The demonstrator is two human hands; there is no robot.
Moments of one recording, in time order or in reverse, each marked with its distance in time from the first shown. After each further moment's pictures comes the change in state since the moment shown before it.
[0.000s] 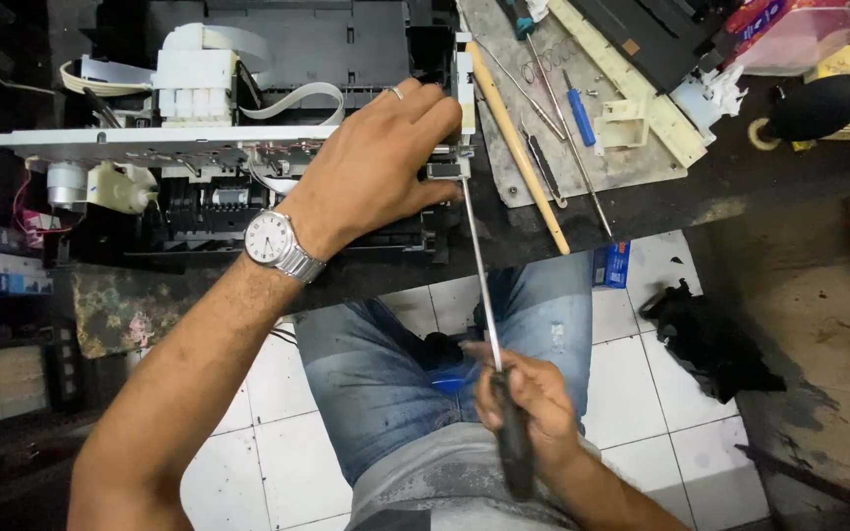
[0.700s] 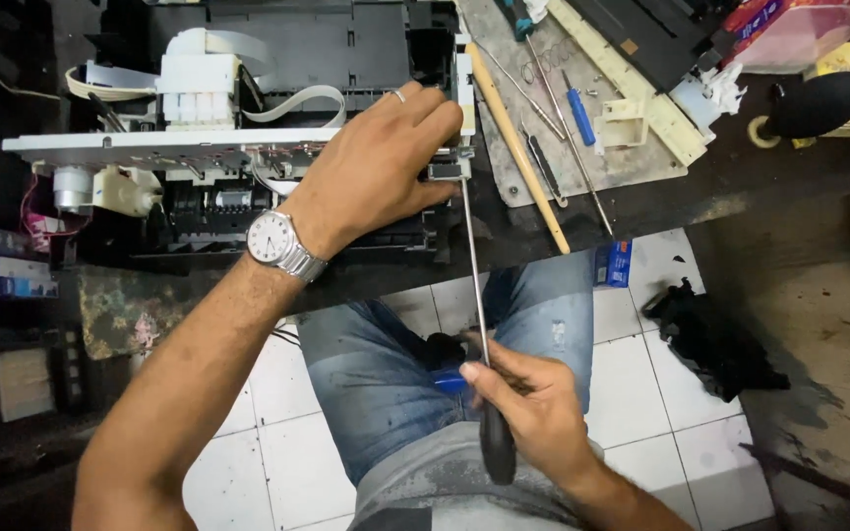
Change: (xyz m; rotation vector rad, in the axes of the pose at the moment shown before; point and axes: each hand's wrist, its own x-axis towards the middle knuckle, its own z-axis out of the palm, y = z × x) left_hand -0.001 0.000 0.001 0.033 -0.025 0.016; right_hand 0.018 -0.036 0.067 -0.911 0.339 0.150
